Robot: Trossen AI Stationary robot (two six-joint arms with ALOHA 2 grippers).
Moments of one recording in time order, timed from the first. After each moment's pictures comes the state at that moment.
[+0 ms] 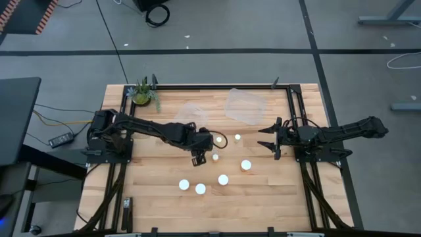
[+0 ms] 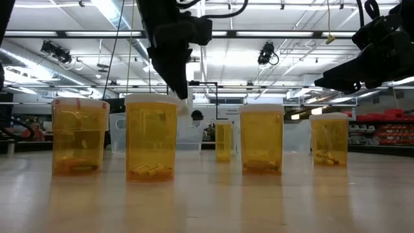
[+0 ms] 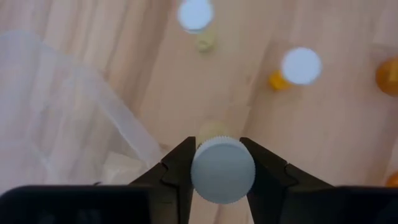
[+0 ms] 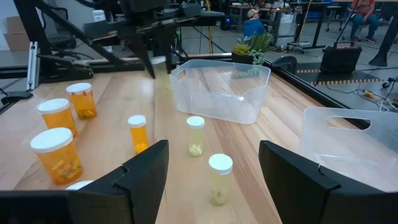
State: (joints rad) left arm -0.10 1.78 1.40 -0.84 -0.27 -0.33; right arm 0.14 0.25 0.01 0.10 0.31 0.05
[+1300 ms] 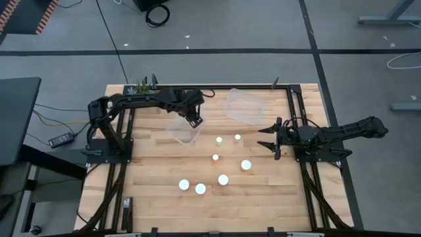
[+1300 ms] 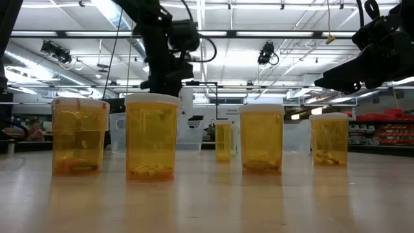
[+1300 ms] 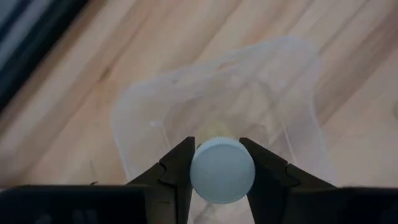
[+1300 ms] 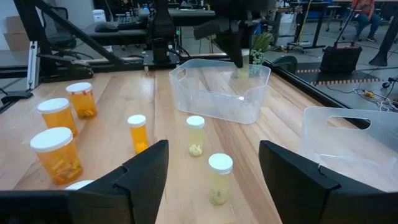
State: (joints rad) left arm 0.36 1.74 1.30 -0.77 -0.20 -0.31; right arm 0.14 0.25 0.01 0.10 0.31 0.05
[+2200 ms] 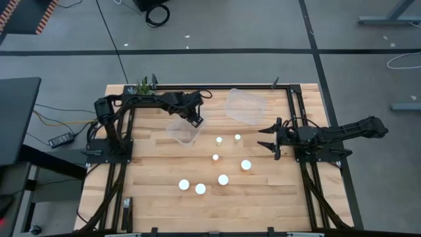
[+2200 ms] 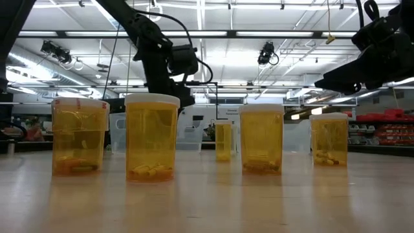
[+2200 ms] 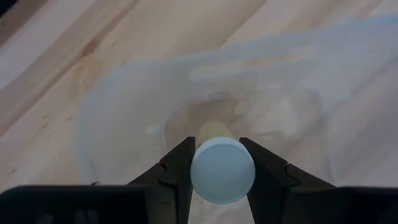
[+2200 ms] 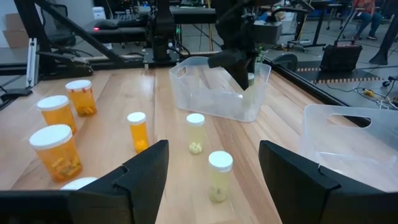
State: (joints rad) left arm 0.41 1.83 1.18 -0.58 -0.19 -0.38; right arm 0.14 0.26 0.01 0.09 0.31 0.05
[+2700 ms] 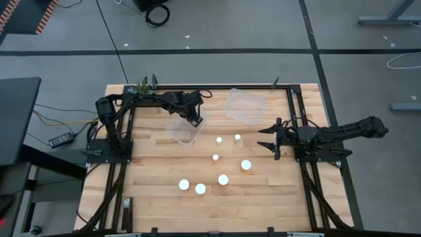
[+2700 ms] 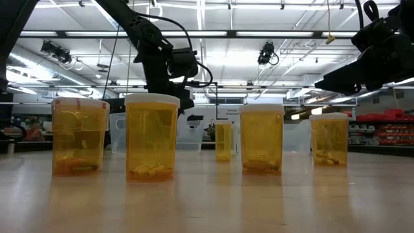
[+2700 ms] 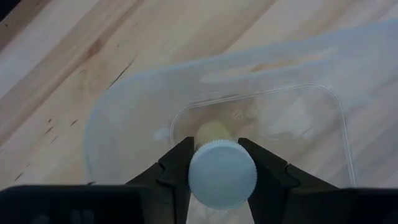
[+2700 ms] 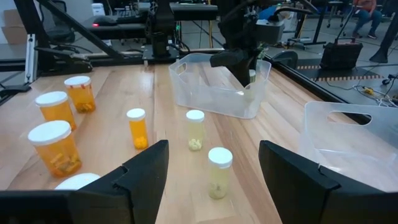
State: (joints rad) left arm 0.42 1.84 1.18 -0.57 -0.20 -0.35; right arm 0.14 0.26 0.01 0.08 0.31 0.05
